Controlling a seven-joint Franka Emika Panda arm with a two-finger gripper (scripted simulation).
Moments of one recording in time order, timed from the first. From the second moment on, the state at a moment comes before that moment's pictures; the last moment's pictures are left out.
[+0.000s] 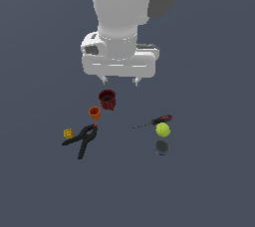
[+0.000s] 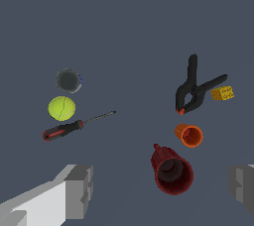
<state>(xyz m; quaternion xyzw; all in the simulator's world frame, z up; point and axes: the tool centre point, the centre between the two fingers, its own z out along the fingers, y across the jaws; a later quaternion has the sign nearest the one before) 0.000 -0.023 0.315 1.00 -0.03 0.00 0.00</state>
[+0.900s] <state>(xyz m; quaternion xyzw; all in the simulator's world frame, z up) -0.006 -0.004 0.316 1.00 -0.01 -0.01 0.01</state>
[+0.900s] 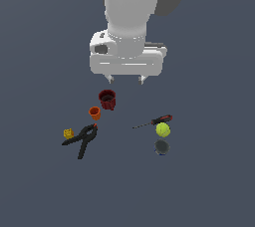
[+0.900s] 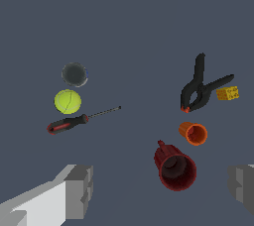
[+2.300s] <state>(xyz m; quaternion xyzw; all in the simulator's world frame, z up) -0.039 -0.147 0.119 1.00 0.05 0.00 0.00</state>
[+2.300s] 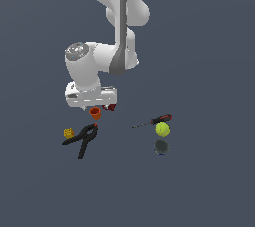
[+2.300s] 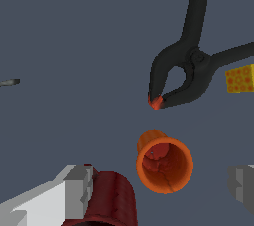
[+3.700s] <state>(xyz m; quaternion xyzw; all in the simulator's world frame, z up) -0.058 -0.166 0.042 1.00 0.07 0.00 0.00</state>
